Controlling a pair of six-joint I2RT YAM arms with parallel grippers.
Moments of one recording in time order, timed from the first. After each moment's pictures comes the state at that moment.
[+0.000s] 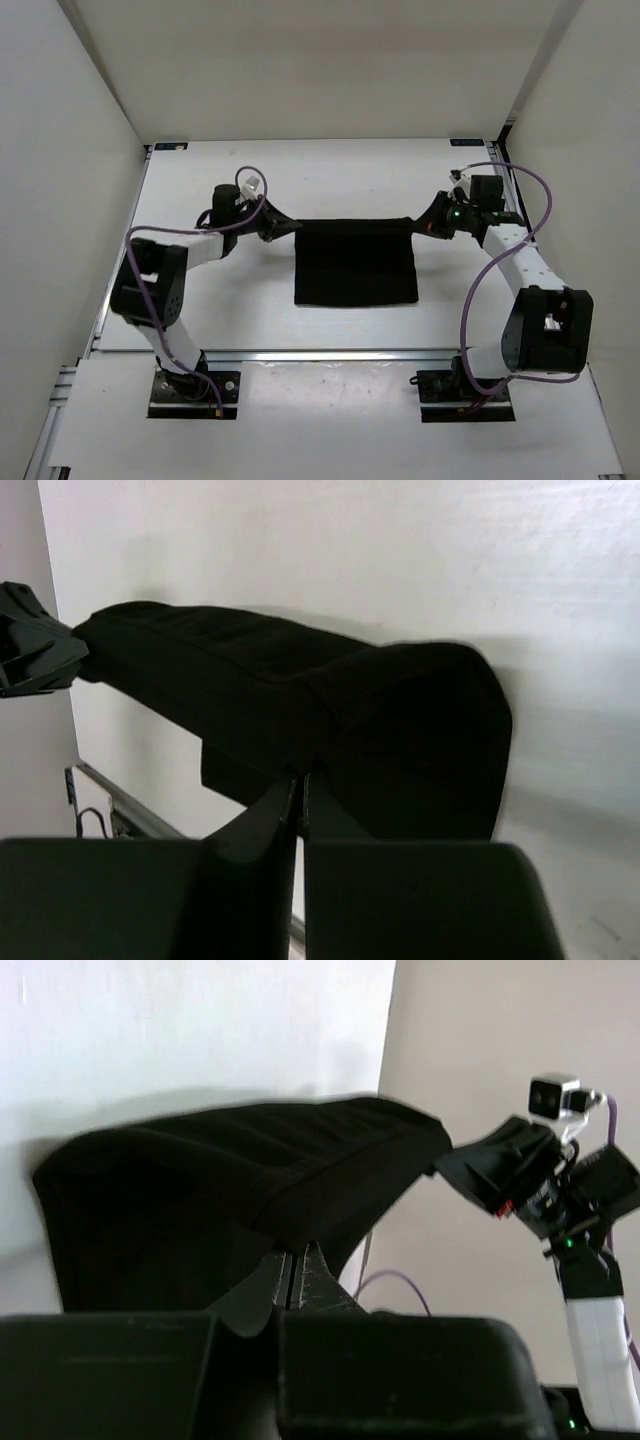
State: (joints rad) left arm -0.23 1.66 0.82 0.33 0.74 -1.06; right arm 0.01 1.38 0.97 -0.42 -0.62 0.40
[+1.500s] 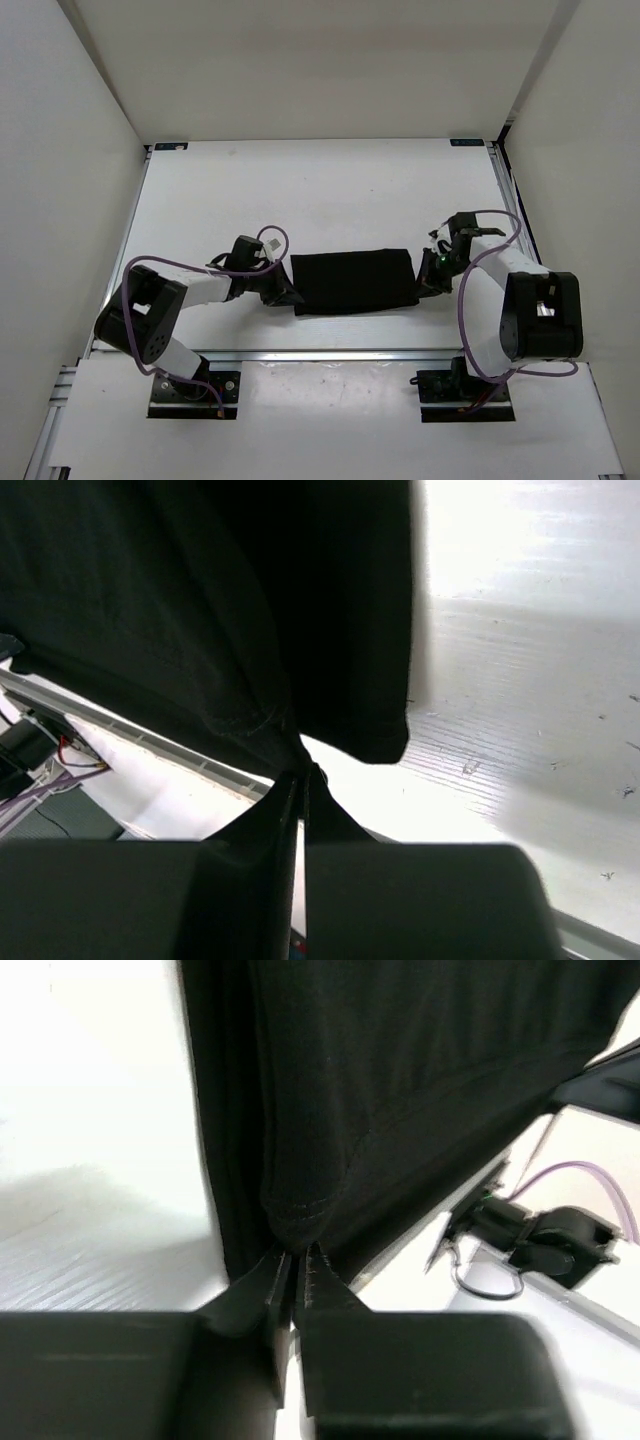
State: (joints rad) left arm -0.44 1.52 0.53 0.08 0.62 -0.83; right arm 0.05 1.46 0.81 -0.79 -0.52 0.23
